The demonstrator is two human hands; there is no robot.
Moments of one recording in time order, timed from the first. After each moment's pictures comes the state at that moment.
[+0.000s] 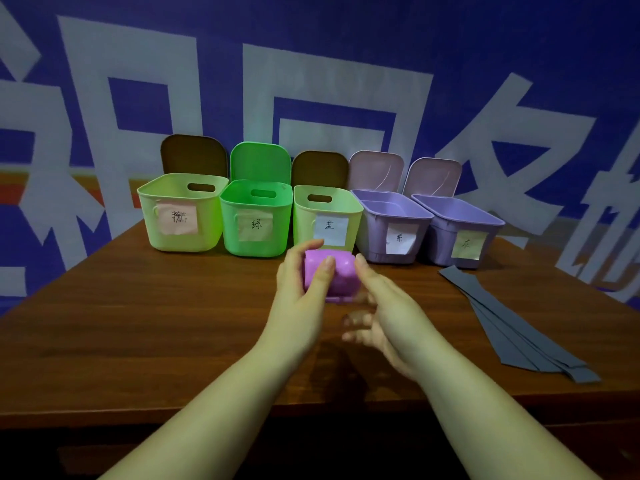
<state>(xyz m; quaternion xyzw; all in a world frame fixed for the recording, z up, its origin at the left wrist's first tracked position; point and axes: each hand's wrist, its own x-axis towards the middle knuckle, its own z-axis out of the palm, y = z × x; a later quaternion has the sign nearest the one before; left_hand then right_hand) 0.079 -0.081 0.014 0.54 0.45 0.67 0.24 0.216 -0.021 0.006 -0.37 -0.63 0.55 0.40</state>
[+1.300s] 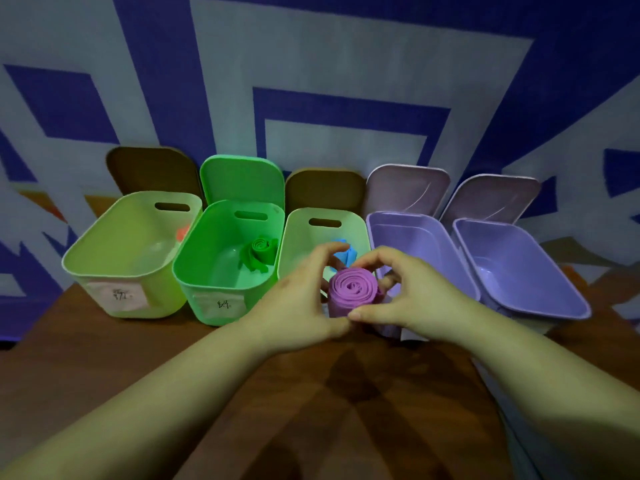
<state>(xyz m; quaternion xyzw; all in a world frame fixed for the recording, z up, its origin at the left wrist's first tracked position) 0.022 0.156 0.133 0.68 0.57 0.40 0.23 0.195 0.217 0.177 -0.38 -0.83 0.37 0.17</state>
